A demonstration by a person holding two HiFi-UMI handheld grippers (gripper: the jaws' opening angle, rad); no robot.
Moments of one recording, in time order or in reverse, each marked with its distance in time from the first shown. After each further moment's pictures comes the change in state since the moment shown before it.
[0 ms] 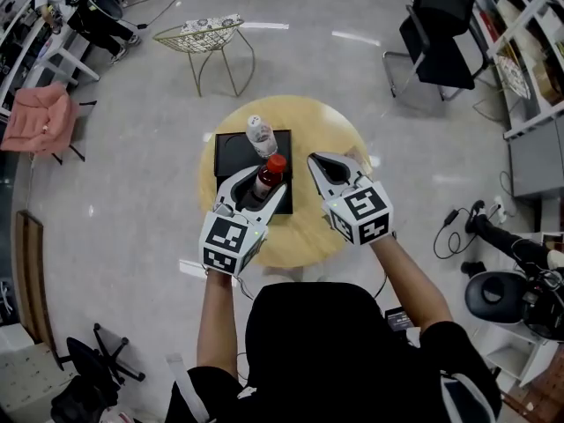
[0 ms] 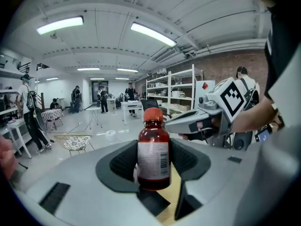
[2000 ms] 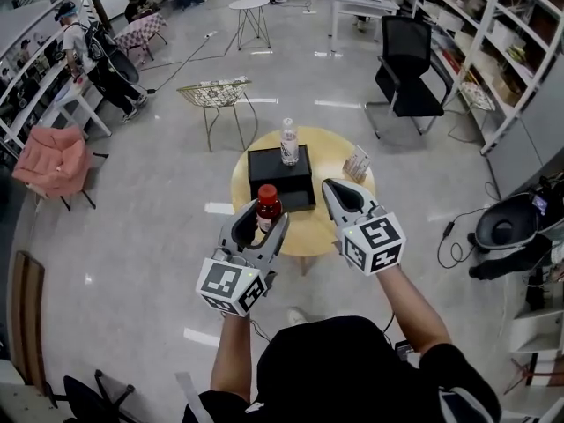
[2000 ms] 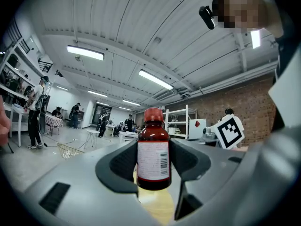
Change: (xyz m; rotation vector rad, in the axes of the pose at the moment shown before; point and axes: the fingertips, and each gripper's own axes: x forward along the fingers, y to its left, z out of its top) left arm -0.299 -0.077 0.015 -0.111 -0.457 -0.029; right arm -0.146 0.234 0.046 -0.061 -0.250 -0.196
